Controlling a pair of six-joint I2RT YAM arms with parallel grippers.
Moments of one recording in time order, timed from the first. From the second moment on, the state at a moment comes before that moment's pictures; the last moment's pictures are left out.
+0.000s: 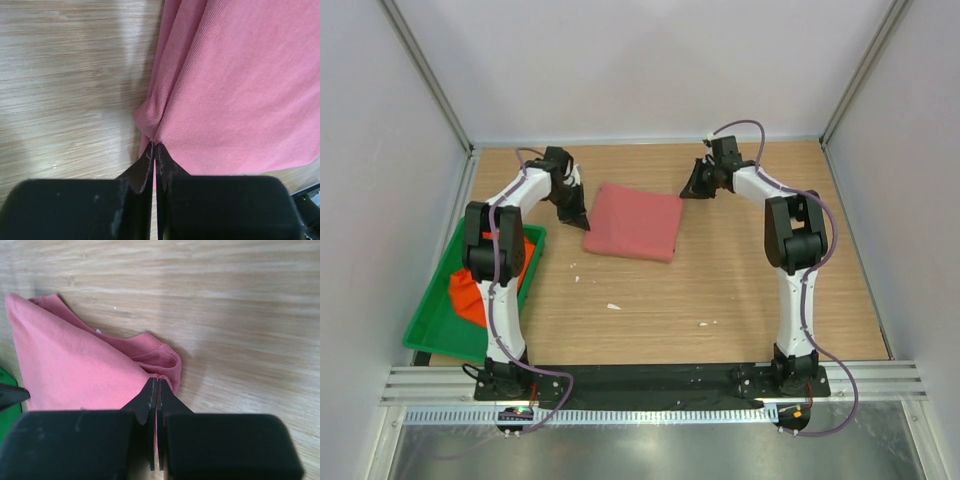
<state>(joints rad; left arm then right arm) -0.17 2.12 1.66 -0.81 0.33 -0.31 0.22 2.22 1.69 -0.32 -0.37 0.47</state>
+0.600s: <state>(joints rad) -0.16 2.04 1.64 -0.85 0.32 -0.36 0.22 2.25 1.79 -0.38 -0.31 0.39</state>
